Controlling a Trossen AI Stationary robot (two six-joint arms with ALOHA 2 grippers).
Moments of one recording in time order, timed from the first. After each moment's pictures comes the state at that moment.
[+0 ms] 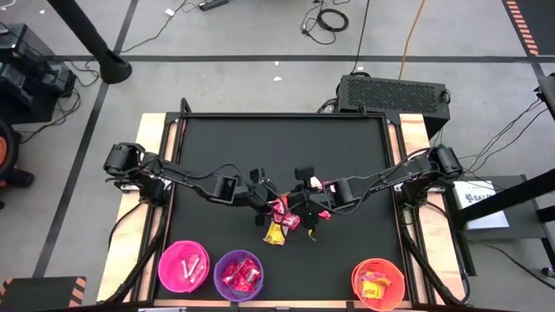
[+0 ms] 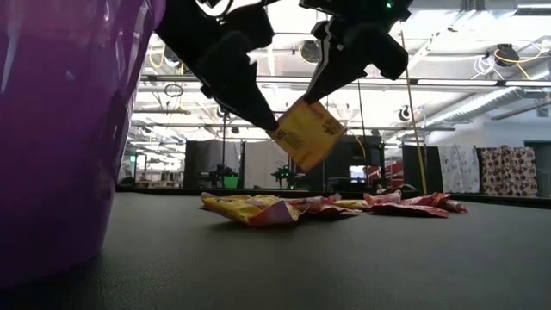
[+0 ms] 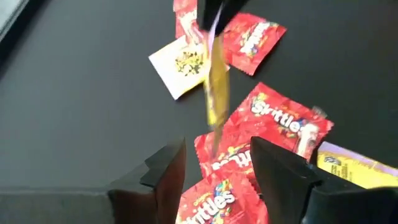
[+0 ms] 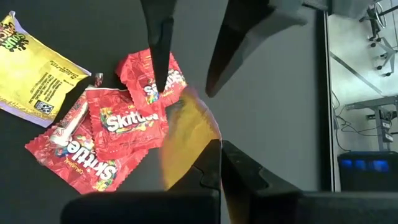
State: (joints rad) left arm -0.15 1.66 1.01 -0.13 -0.30 -0.10; right arm 0.24 1.68 1.26 -0.54 0.53 -0.20
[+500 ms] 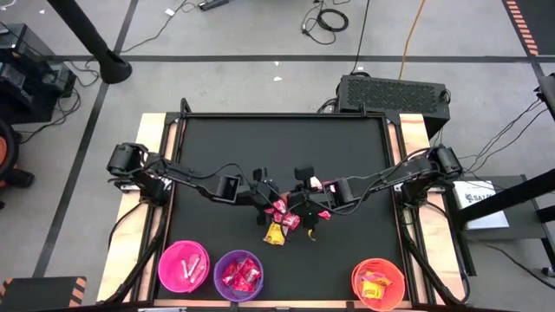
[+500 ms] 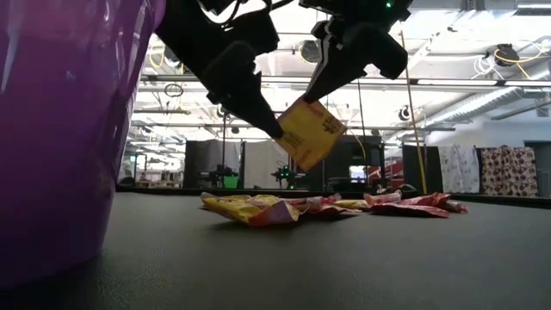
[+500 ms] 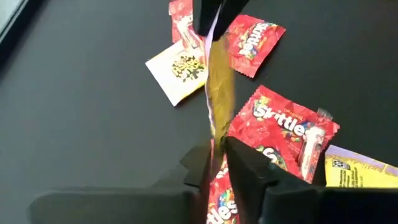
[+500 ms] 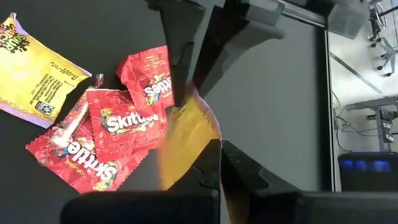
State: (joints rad) left arm -0.14 1.68 1.01 -0.09 -0.28 -0.04; right arm 0.24 1.68 1.26 -0.53 0.52 -0.19
